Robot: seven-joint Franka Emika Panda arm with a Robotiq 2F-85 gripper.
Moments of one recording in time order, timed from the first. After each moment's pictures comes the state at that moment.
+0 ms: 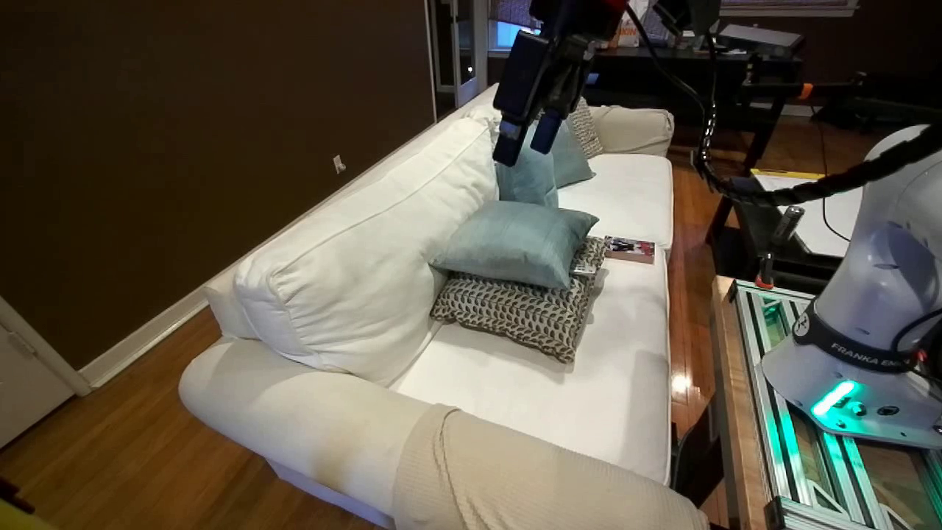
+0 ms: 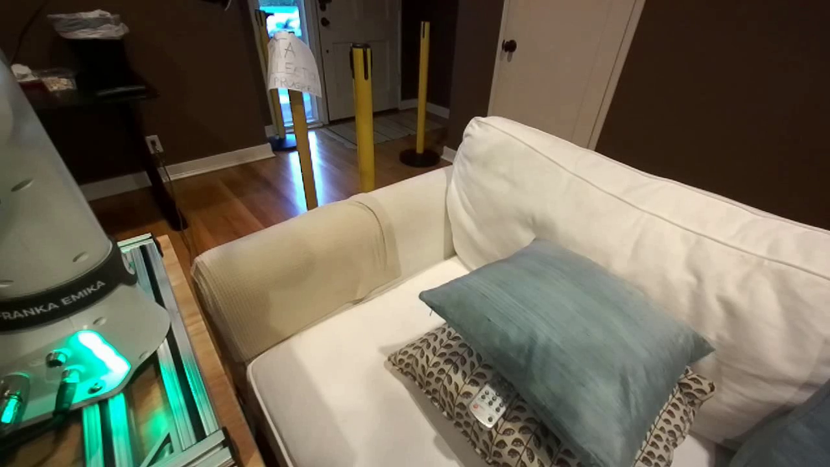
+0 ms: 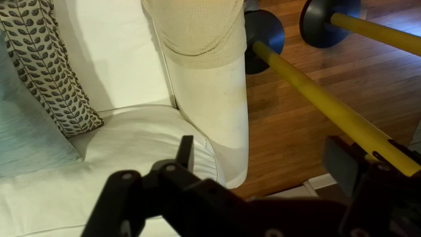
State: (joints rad) arm 0.11 -0.48 0.23 -2.31 0.21 2.15 0.39
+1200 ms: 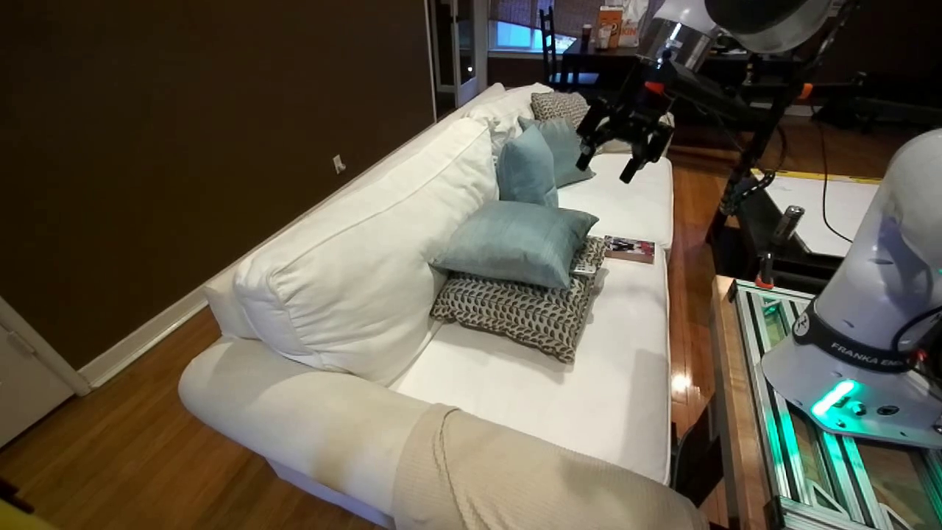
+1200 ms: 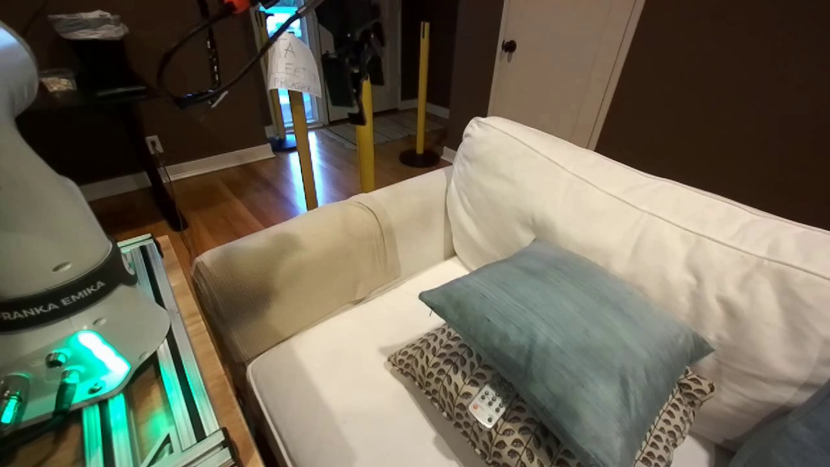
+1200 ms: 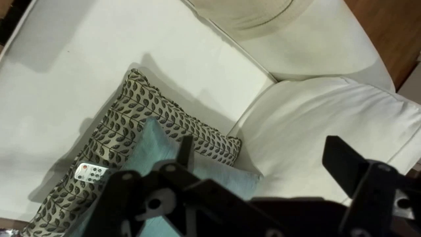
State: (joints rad) arm -0.19 -0.69 -0.10 -2.78 0.29 2.33 0.44
